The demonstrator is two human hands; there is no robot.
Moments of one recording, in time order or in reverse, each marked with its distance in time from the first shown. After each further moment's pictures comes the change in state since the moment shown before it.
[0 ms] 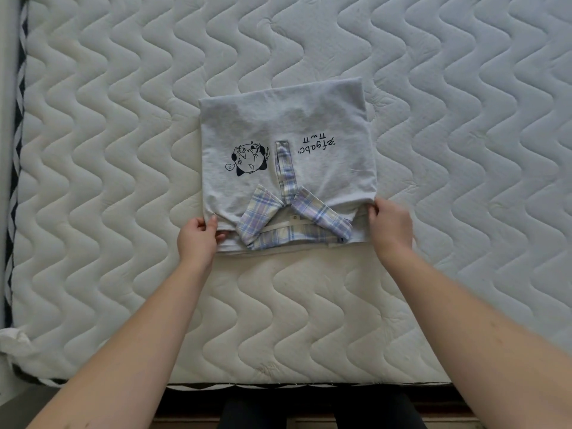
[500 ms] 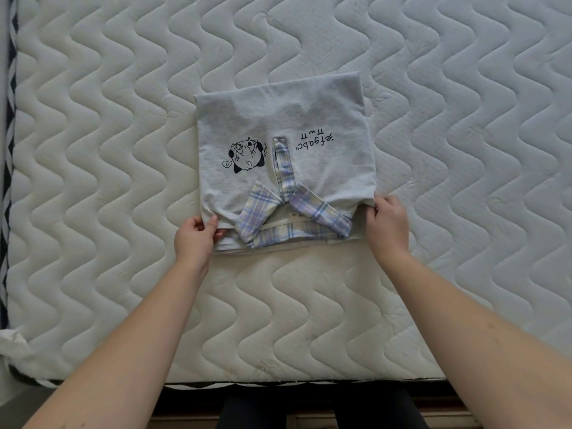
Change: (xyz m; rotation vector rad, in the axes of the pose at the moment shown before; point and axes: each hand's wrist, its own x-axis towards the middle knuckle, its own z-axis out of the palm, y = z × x) left_hand 0.006 -0.011 -0.001 -0.123 -0.015 0.000; right_hand -0.010 0.002 0.008 0.203 0.070 -0.038
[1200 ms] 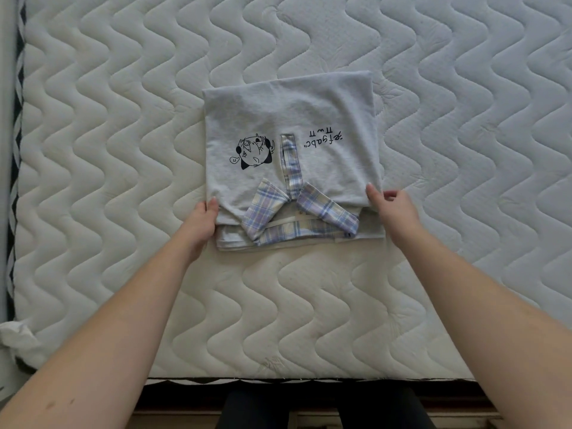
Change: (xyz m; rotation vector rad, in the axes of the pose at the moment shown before) left_hand 0.021 0.026 -0.007 0.393 -0.240 -0.060; right_hand 0.030 0.001 -0.002 0.281 -0.203 0.432
